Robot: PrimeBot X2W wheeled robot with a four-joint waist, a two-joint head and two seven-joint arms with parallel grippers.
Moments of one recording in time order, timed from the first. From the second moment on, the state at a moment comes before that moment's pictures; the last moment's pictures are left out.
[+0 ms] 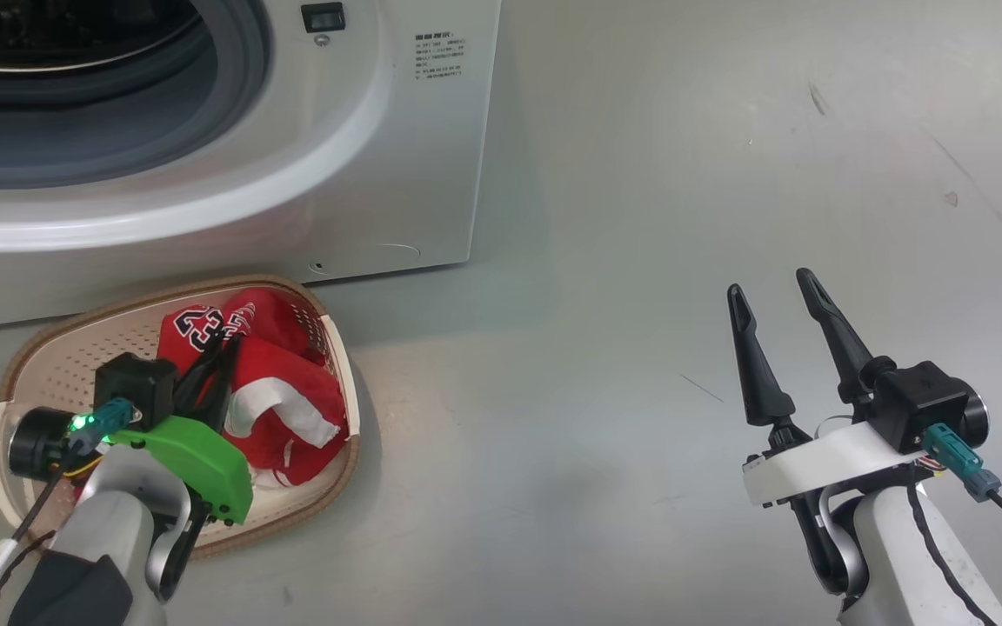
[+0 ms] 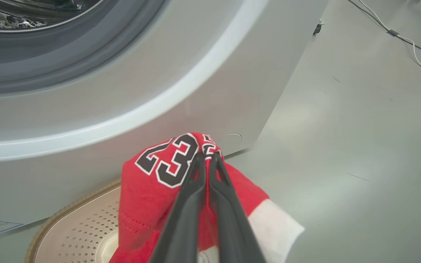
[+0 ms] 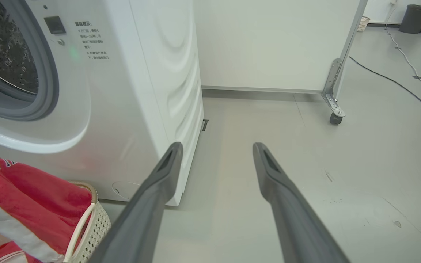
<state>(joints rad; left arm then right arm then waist) -0.37 0.23 -0.32 0.47 -0.38 -0.10 -0.10 -0.16 -0.06 0.19 0.13 0.24 0.06 -0.25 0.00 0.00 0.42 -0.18</state>
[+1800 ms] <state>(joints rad) -0.58 0.22 -0.19 0.99 -0.40 0.02 -0.22 -0.23 -0.07 0.17 0.12 0.18 0.06 -0.25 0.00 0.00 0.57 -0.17</state>
